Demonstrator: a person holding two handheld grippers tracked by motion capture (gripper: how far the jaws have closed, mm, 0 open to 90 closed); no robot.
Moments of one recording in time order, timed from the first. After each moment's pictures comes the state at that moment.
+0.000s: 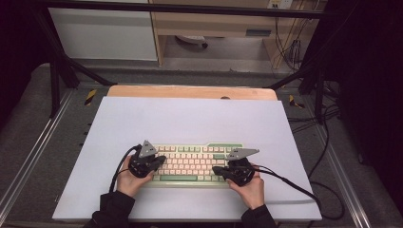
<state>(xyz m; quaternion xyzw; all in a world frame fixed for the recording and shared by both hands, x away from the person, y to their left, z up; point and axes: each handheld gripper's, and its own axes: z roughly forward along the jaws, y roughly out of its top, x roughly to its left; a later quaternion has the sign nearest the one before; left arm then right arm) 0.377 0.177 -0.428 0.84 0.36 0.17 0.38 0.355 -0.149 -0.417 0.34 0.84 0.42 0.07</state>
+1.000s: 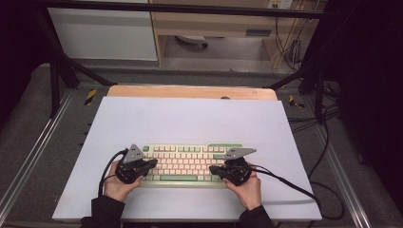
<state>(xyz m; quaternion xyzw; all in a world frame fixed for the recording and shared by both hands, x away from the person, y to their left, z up) 0.354 0.207 -0.416 0.83 0.36 0.17 0.40 0.355 -0.139 -0.413 0.34 0.84 0.43 0.07</state>
